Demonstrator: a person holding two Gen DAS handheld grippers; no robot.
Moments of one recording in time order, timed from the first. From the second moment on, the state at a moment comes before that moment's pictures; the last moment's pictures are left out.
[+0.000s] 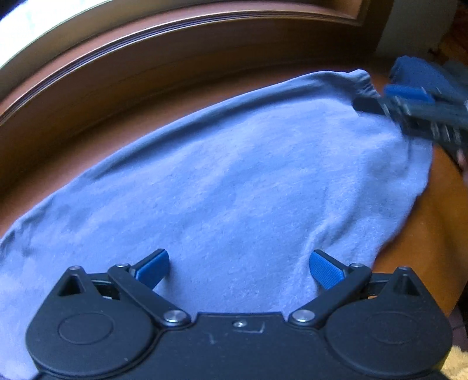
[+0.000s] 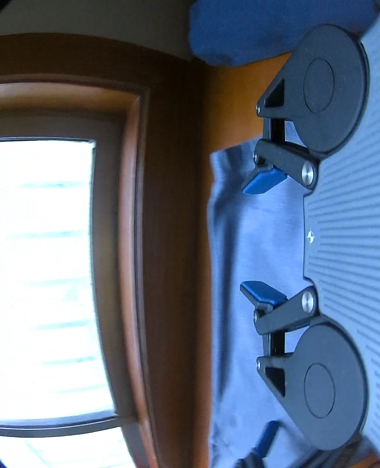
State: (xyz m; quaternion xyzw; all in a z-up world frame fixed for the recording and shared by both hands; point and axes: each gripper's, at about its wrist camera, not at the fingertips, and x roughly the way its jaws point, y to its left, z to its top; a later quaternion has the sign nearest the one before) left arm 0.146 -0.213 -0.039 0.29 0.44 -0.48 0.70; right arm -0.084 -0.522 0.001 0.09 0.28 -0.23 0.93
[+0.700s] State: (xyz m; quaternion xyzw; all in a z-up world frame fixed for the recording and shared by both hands) left arm 0.113 -0.191 -0.035 0.32 0.42 -0.47 0.71; right arm -0.082 -0.471 -0.027 0.06 0.32 -0.28 0.90
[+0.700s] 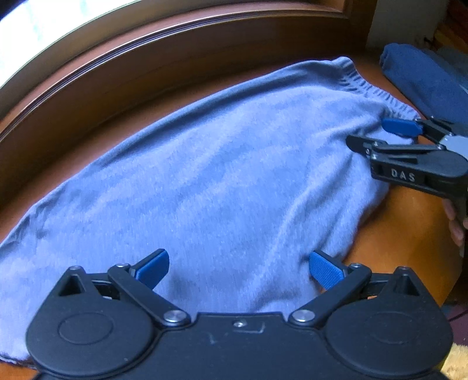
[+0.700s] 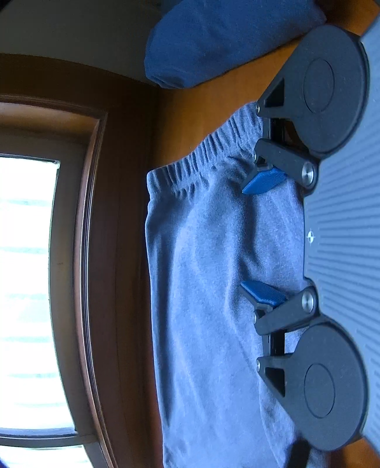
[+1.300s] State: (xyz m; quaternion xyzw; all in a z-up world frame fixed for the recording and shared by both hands) left arm 0.086 -0.183 -0.048 0.36 0.42 -0.51 0.67; right arm -0.027 -0.562 -0.009 0.13 0.30 -0.22 0.92
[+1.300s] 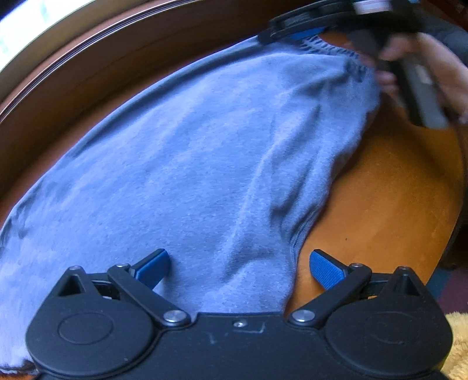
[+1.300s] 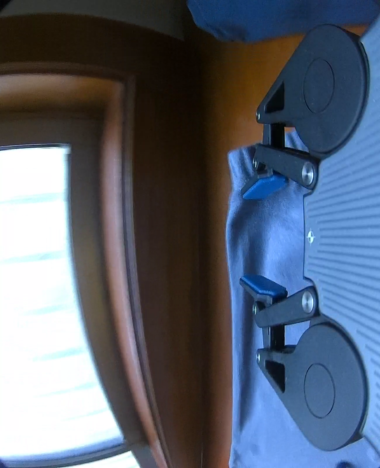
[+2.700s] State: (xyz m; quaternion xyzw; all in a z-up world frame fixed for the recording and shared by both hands) left arm 0.190 -0.197 -0.050 0.31 0.38 -0.46 0.75; right arm -0.110 -0.372 0.006 0.01 0.36 0.01 0.93
